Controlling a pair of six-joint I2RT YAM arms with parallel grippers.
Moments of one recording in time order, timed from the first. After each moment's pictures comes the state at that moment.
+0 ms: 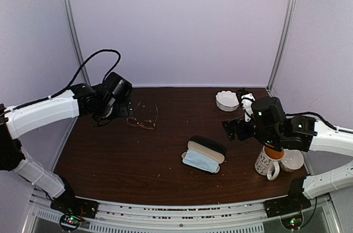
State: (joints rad) left arm -0.75 1.38 1.17 -0.70 -0.64 -0.75; right arm 0.95 1.03 0.81 -0.35 0.52 0.30
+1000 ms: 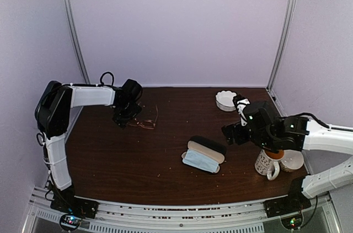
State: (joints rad) left arm -0.50 1.99 1.42 -0.57 -0.34 -1.35; right arm 0.94 1.10 0.81 -0.40 0.53 0.35
